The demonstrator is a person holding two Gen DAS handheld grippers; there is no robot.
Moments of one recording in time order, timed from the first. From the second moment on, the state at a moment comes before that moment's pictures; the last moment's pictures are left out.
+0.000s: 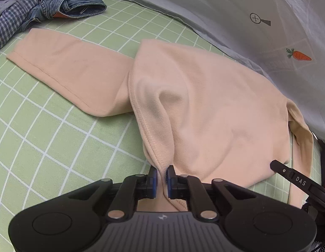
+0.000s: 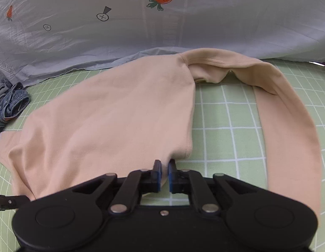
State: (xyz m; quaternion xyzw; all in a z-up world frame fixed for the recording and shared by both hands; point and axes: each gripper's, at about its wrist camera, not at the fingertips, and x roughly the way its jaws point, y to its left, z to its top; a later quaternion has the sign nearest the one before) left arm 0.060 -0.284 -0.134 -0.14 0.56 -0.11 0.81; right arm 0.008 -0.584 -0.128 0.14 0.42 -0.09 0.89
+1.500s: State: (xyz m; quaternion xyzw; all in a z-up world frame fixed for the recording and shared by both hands) left arm -0.024 -0.251 -0.109 -0.08 0.54 -0.13 0.83; right arm -0.134 -0.585 -0.094 0.23 0.39 -0.10 0.89
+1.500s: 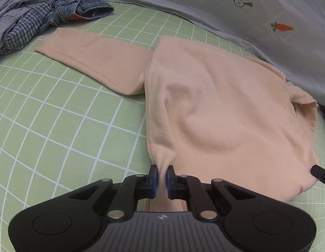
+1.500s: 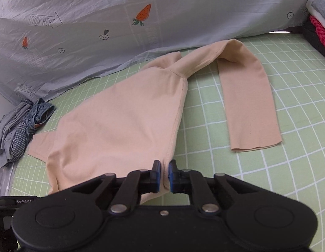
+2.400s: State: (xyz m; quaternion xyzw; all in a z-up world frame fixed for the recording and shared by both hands) left arm -0.087 -0.191 -0.125 -0.01 0.59 -0.12 0.80; right arm -0.220 -0.539 -0.153 0.21 0.48 -0.19 0.83
